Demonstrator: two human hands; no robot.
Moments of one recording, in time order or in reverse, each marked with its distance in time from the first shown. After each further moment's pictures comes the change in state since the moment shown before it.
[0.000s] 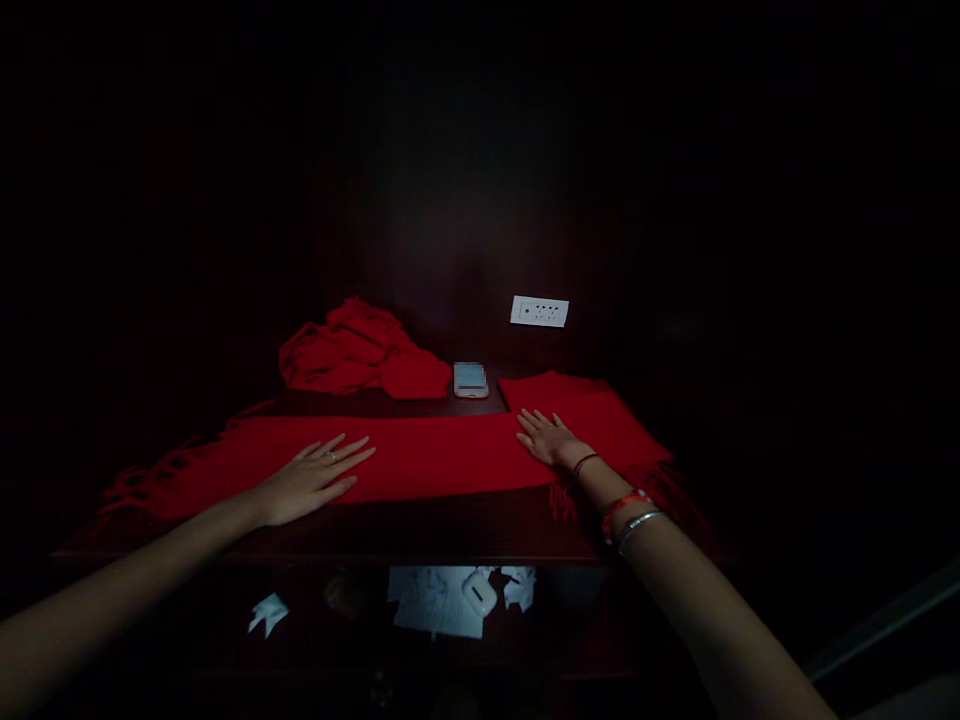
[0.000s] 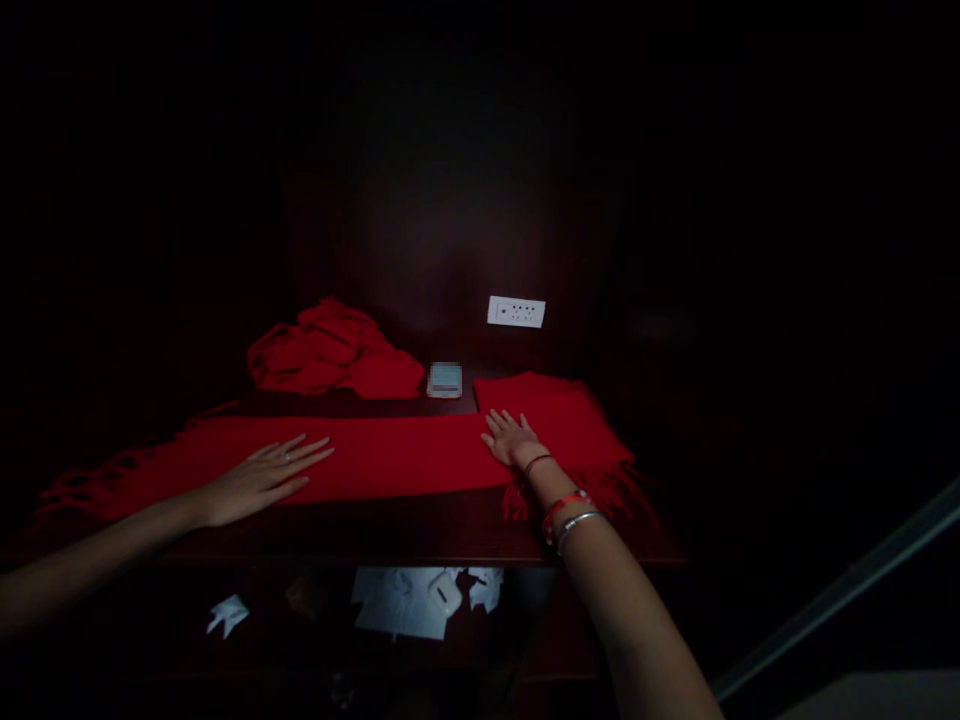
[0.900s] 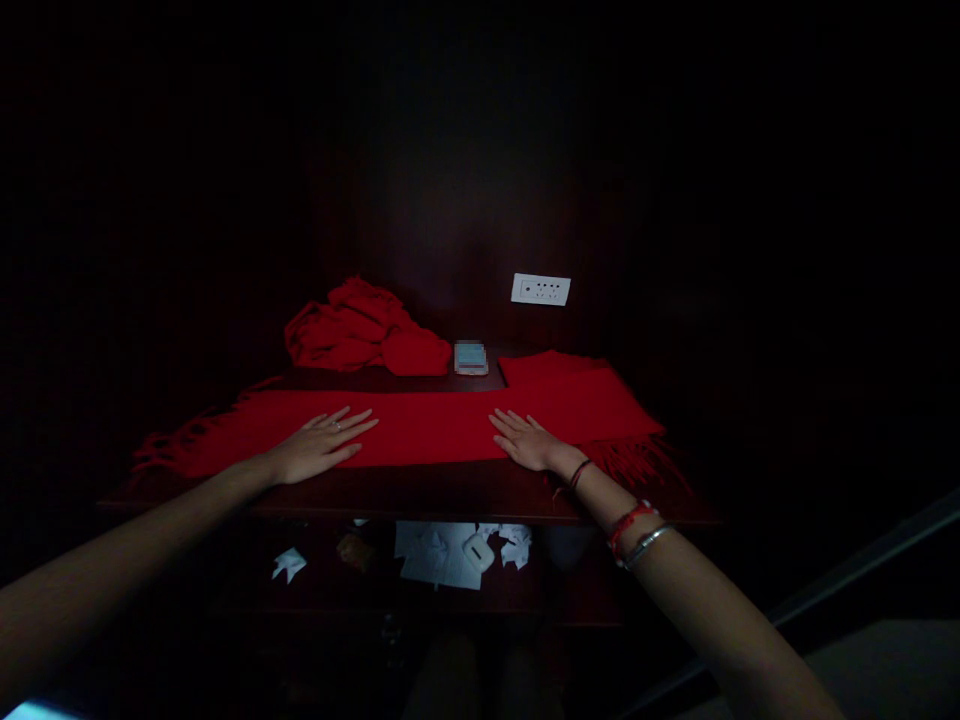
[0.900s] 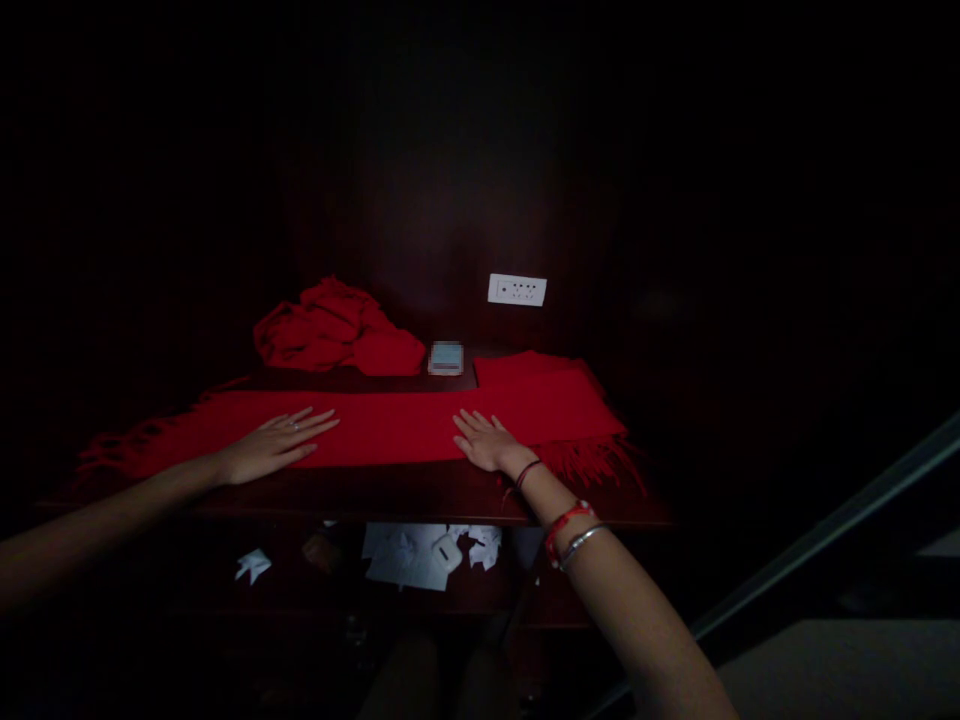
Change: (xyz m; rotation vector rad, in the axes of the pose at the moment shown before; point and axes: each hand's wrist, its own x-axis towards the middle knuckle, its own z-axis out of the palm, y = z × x) left_hand 0.002 0.001 -0.002 -0.009 -0.065 -0.044; right_hand -0.046 -0.041 0.008 0.144 0.008 -0.270
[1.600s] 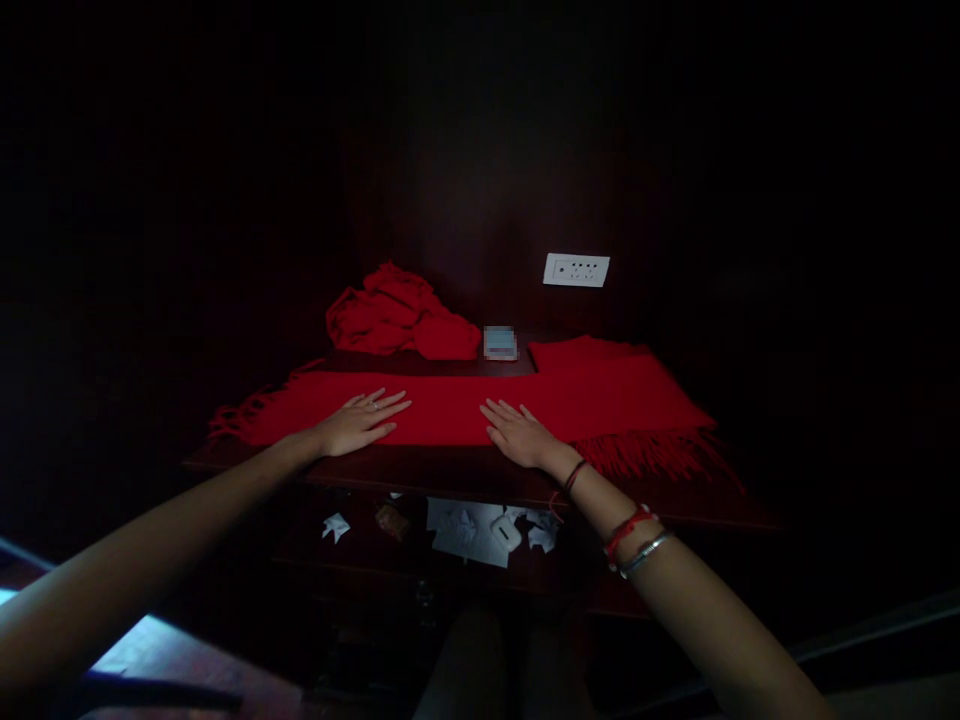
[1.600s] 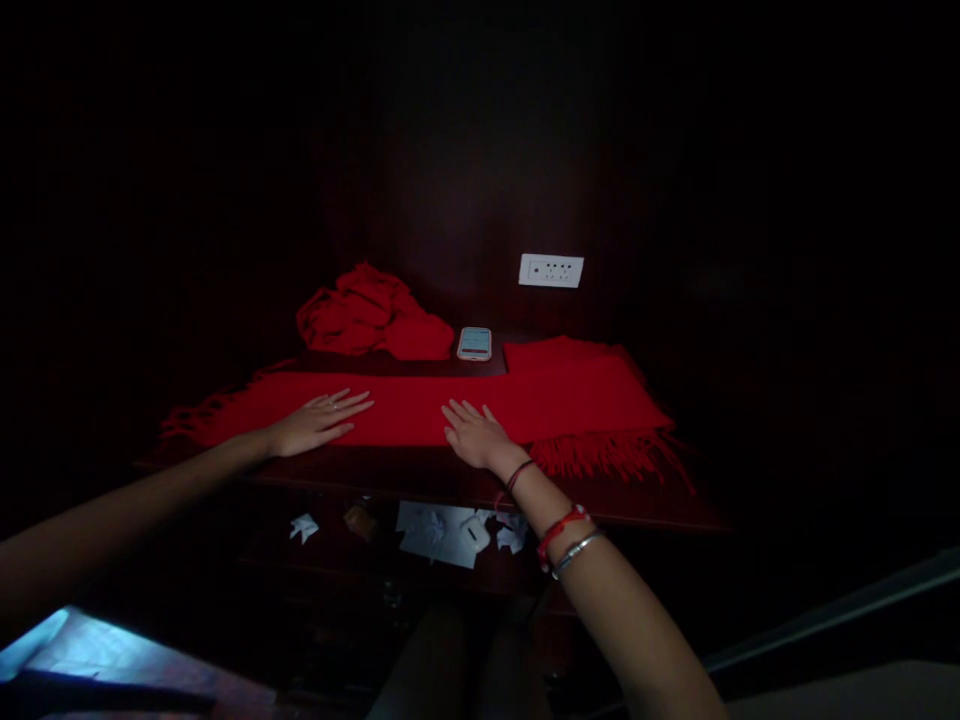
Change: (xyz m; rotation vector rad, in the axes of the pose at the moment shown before) left_hand -0.002 0.002 -0.003 -0.007 -0.005 0.002; right_hand 0.018 -0.046 0.014 0.032 0.141 -0.142
